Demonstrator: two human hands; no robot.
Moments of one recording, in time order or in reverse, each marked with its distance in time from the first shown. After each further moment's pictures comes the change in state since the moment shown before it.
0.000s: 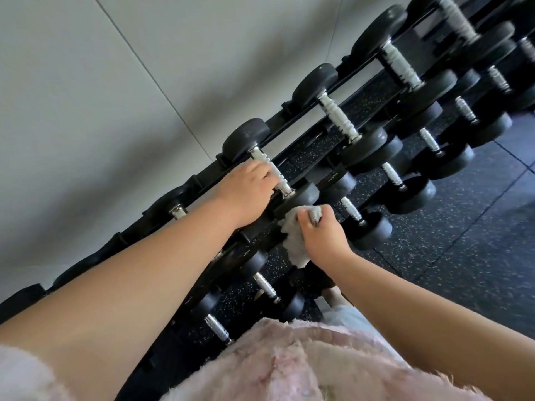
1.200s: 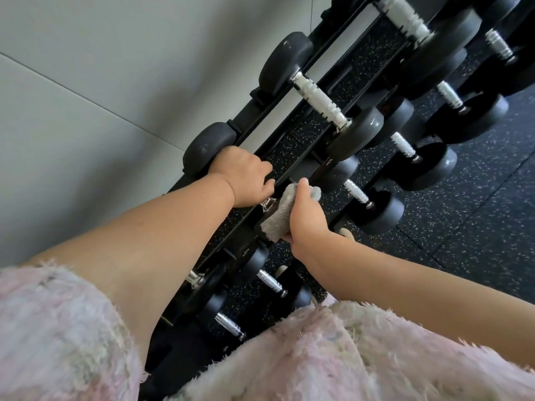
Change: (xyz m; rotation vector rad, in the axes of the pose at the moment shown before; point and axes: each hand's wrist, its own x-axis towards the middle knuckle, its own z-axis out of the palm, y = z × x) left_hand 0.116 -0.008 0.015 0.334 -0.198 0.067; right_hand 0.091 -0.027 0.012 0.703 -0.010 0.633
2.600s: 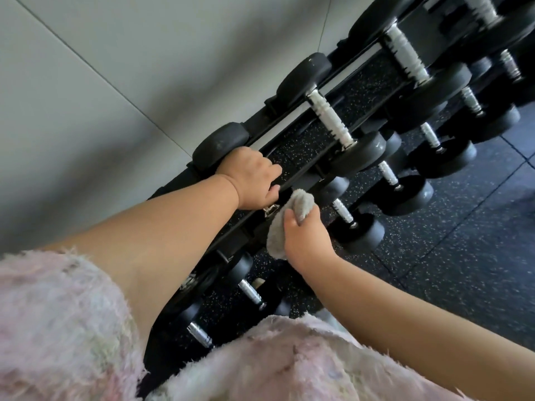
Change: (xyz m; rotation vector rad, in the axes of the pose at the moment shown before) left_hand -0.007 -0.005 0.007 -0.014 0.180 0.062; right_hand -0.028 0.016 -0.020 -0.653 -0.010 -0.563
